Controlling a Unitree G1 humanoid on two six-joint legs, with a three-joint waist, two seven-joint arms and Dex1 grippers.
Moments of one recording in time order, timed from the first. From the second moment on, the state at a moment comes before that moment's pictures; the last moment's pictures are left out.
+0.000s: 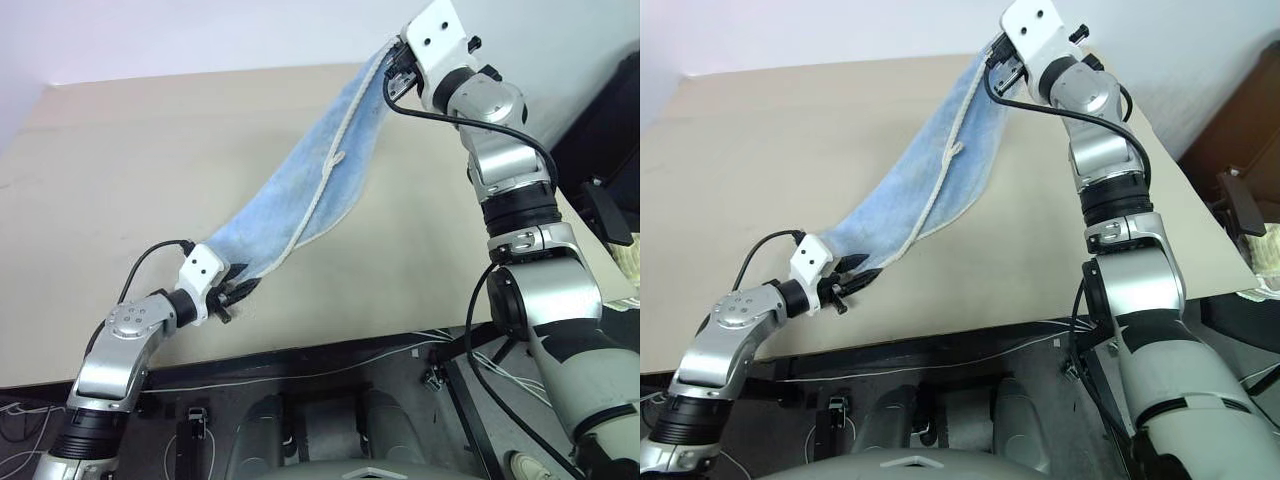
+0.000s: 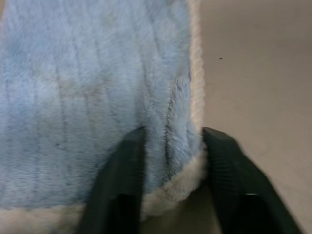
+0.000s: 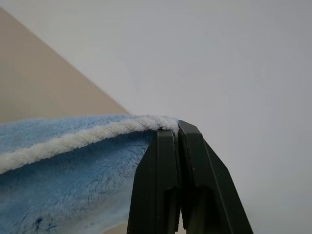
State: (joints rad) left arm -0.08 0.59 0.03 -0.18 -0.25 0.38 -0.74; right arm -1.23 -0.41 0.07 0.67 -0.16 0.08 0.38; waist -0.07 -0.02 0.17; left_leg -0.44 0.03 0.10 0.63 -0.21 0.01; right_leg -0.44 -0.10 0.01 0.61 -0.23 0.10
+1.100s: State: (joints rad) left arm -0.23 0.72 0.31 0.07 -0.58 0.38 -1.06; right arm -1.20 -0.45 0.07 0.66 -0.18 0.09 0.35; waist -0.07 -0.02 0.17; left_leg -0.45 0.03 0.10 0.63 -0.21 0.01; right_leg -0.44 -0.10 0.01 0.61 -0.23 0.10
